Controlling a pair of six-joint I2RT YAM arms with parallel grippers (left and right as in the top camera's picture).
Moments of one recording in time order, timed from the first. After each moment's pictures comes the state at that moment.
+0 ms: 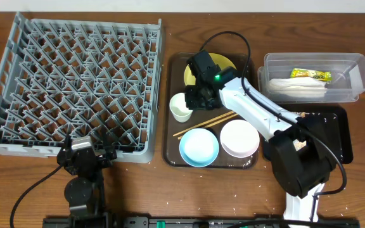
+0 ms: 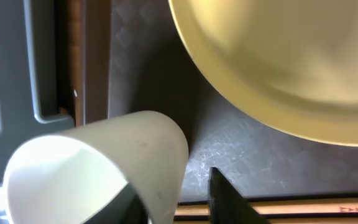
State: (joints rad) left arm 0.13 0.01 0.03 -0.13 -0.11 0.04; right arm 0.58 2.03 1.53 -0.74 -0.17 0.57
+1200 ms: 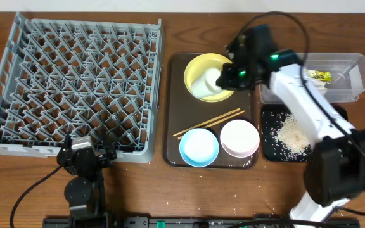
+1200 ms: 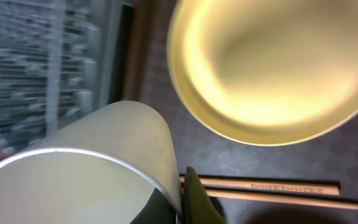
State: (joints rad) left arm 0.13 0.01 0.03 -0.13 -0.11 0.04; right arm 0.28 1.86 1.53 -0.80 -0.52 0.30
